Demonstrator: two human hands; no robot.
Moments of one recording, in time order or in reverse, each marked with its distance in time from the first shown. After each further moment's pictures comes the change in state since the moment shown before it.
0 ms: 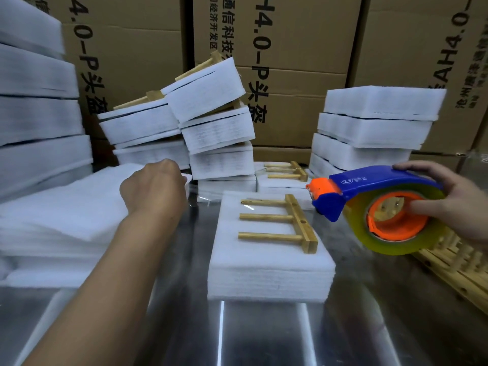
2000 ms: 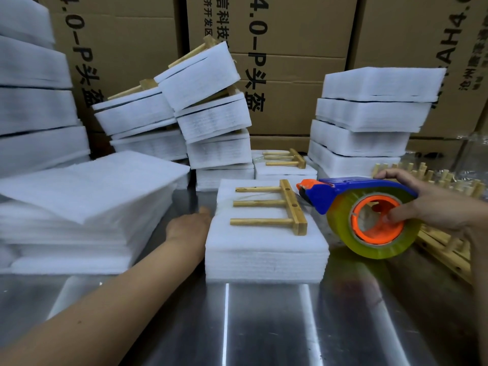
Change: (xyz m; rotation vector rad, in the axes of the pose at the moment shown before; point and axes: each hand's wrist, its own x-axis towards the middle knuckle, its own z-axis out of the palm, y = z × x) left_hand -0.037 0.009 0.085 0.237 -0.470 0.293; right_hand 0.004 0.016 0.010 -0.014 -0.245 0.376
